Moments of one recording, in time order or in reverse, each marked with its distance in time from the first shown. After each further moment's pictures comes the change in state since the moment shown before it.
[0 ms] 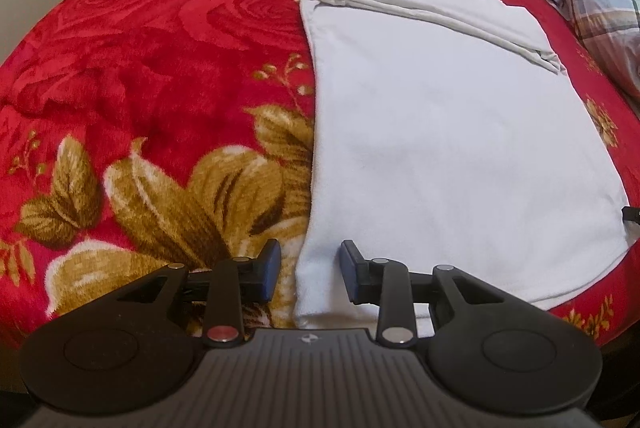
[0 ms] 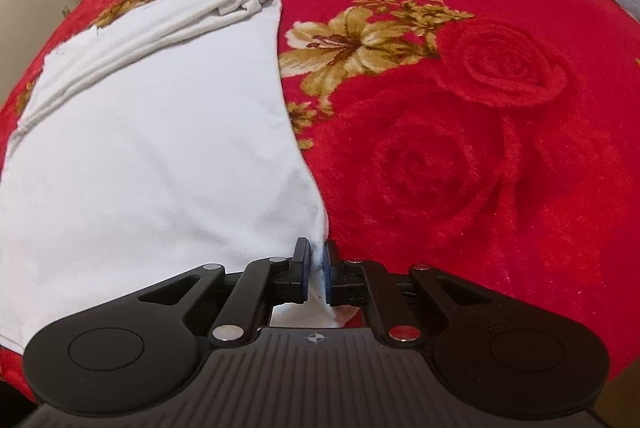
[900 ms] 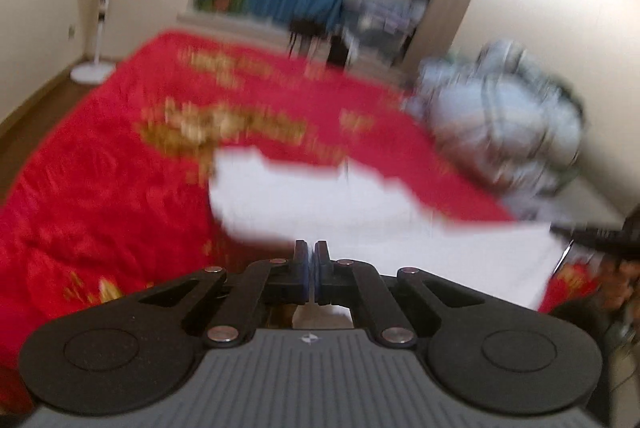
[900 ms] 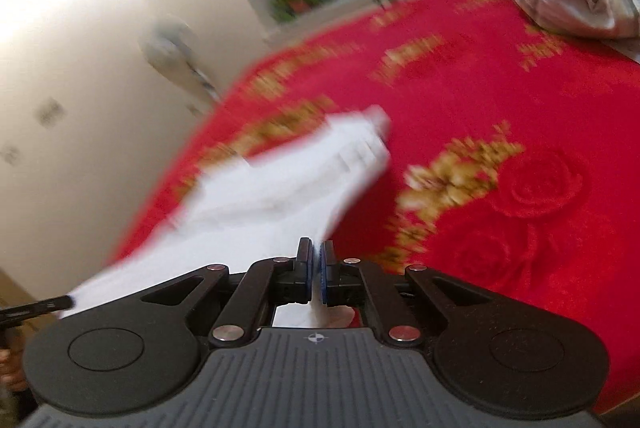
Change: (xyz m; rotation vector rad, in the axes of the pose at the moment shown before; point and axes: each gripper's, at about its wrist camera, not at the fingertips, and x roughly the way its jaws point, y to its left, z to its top) left arm -0.245 0.052 0.004 0.049 -0.420 -0.371; right arm -0.220 -0.019 -0.016 -0.006 -0.352 0.453
